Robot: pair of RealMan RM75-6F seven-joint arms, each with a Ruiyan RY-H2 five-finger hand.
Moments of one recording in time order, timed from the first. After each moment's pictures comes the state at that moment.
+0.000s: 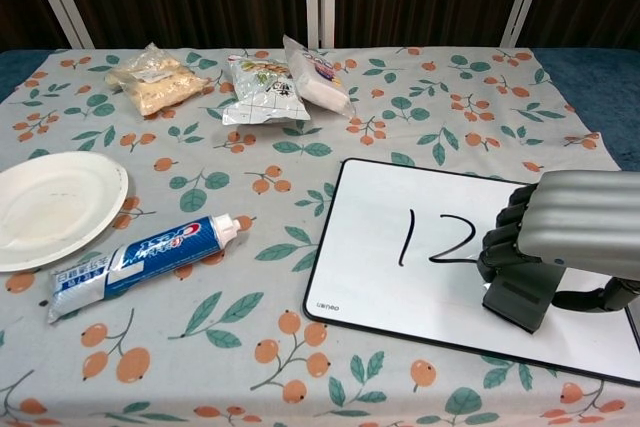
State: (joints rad) left arm -0.07 -1.18 0.02 -1.36 1.61 1.54 -0.17; right arm 0.68 -1.25 -0.18 -1.62 -1.75 0.84 -0.40
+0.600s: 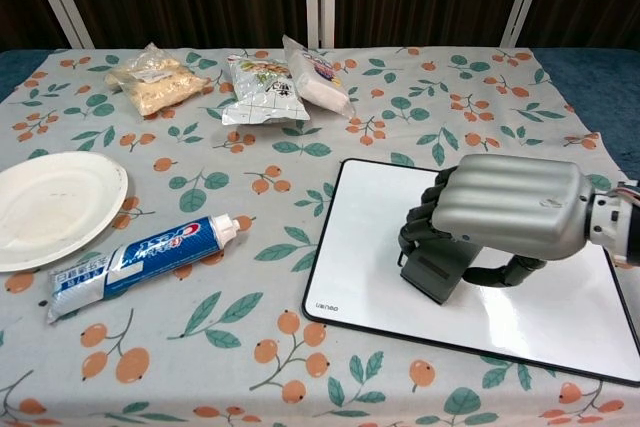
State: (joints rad) left arm -0.06 -1.17 0.02 -1.34 1.60 1.56 -0.20; right arm 0.72 -1.44 -0.07 -1.50 -1.70 0.81 -0.40
